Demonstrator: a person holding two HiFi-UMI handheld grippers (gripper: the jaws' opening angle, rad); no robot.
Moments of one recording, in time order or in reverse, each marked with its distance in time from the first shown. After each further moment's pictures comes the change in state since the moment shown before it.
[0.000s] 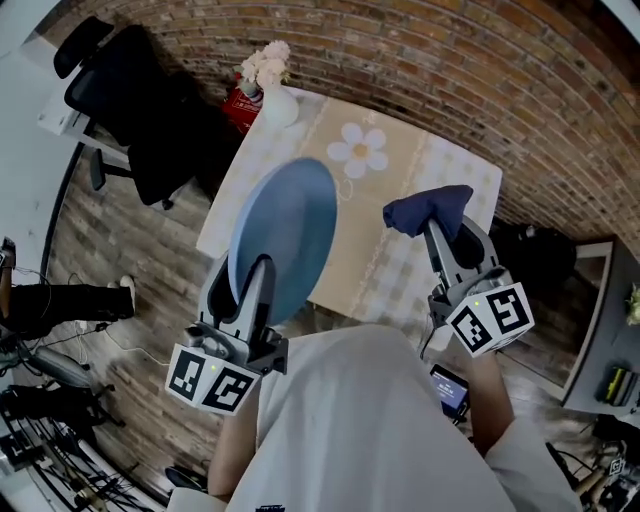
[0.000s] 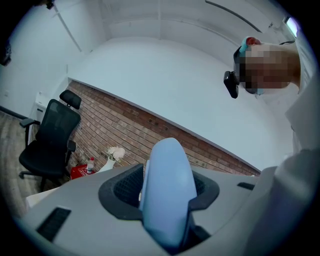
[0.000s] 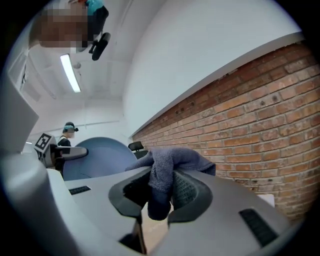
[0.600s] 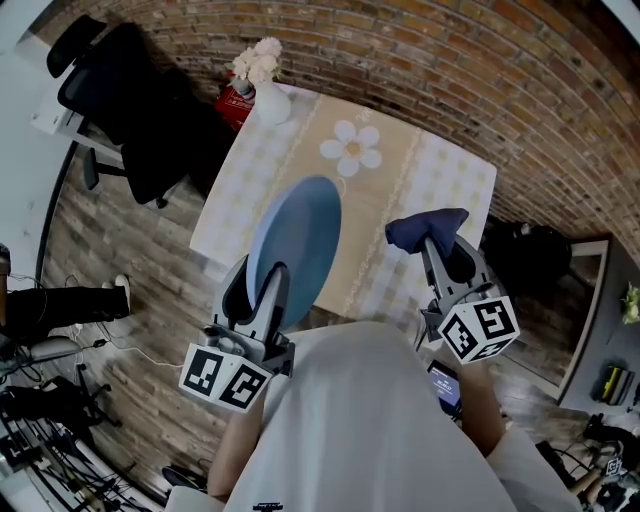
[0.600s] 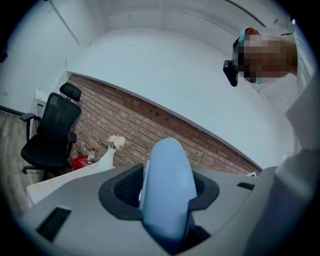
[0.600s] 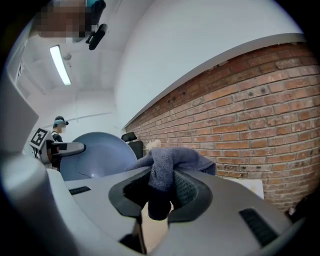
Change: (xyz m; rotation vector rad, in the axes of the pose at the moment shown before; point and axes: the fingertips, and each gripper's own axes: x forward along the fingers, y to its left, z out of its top) left arm 0.005 -0.006 -0.051 -0.015 0.098 0.006; right arm -0.028 -0.022 -0.052 0.035 0.127 -0.099
